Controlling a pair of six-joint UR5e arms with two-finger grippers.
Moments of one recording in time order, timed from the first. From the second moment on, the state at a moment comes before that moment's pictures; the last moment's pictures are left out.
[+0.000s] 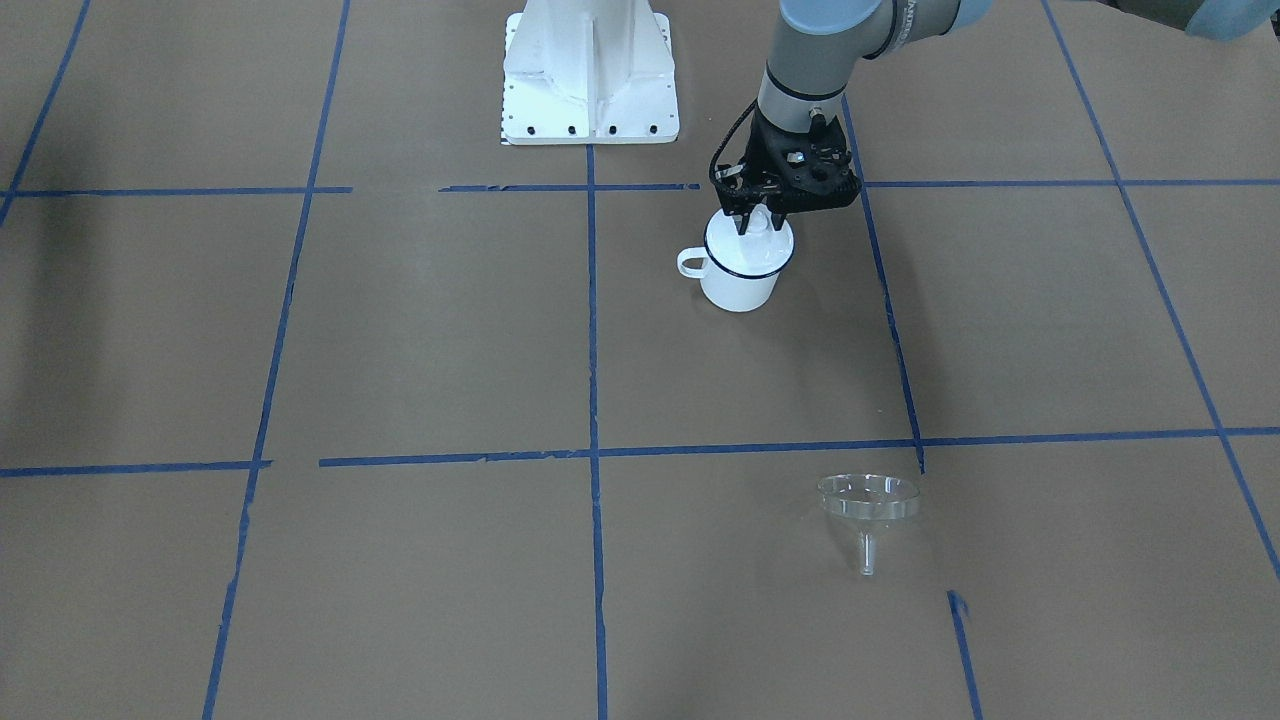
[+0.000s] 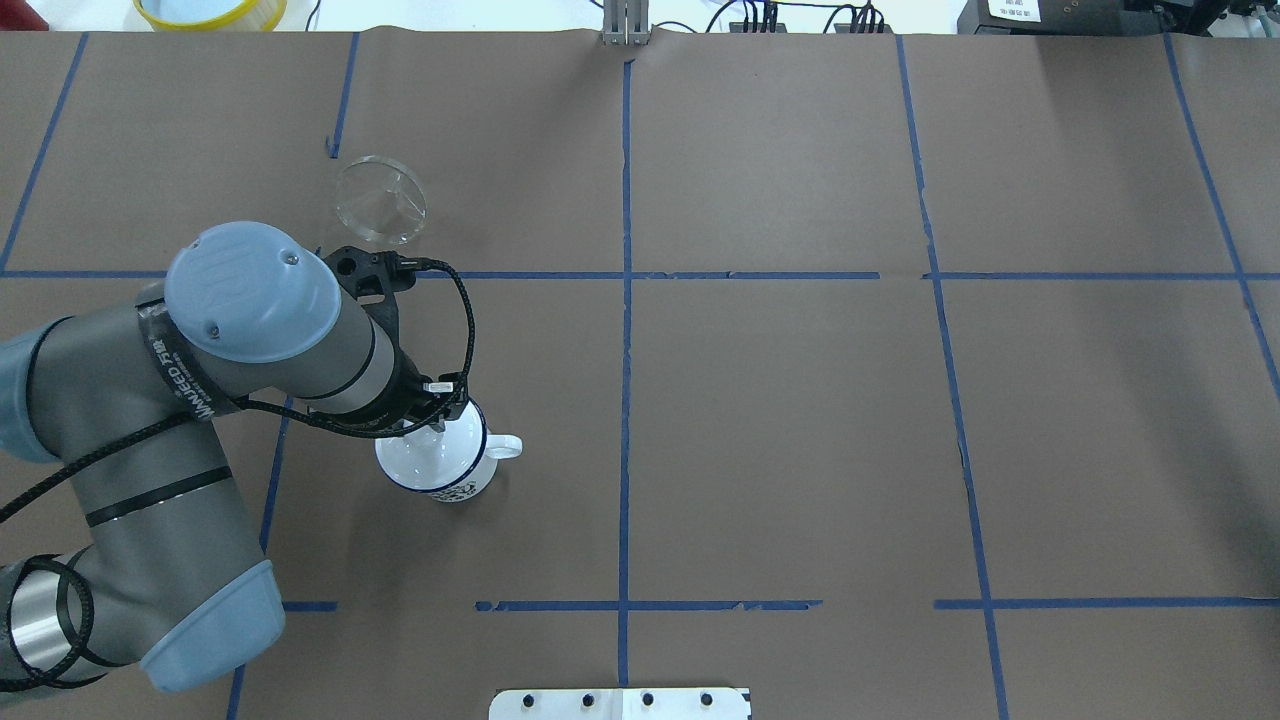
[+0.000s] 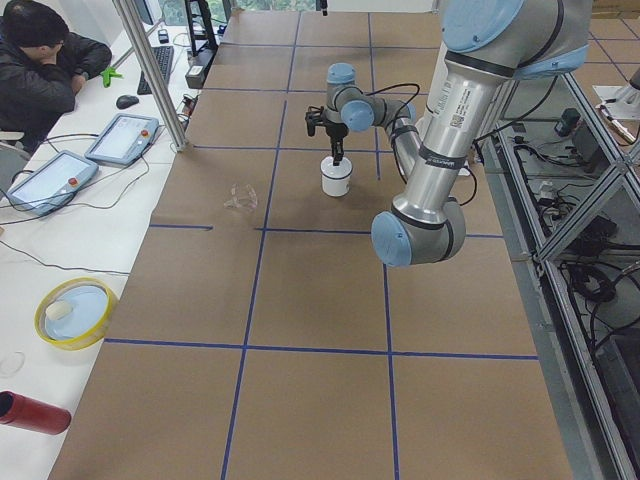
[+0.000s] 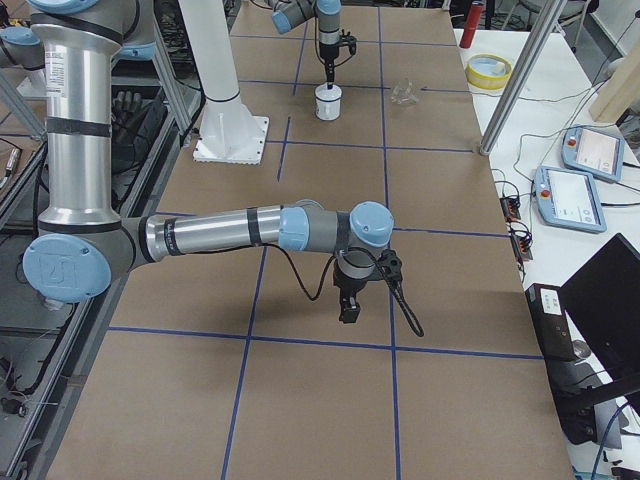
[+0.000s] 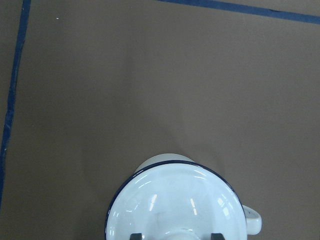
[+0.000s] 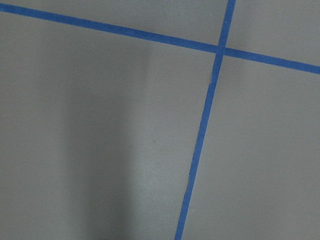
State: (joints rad) left arm -0.54 -2.02 -2.03 -1.42 -1.91 -1.32; right arm 1.45 -1.63 1.79 -1.79 2.31 -0.13
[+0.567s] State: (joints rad) left arm -0.61 -2.04 -2.10 -1.31 -1.92 -1.31; right arm 1.45 -1.63 1.79 -1.79 2.31 -0.13
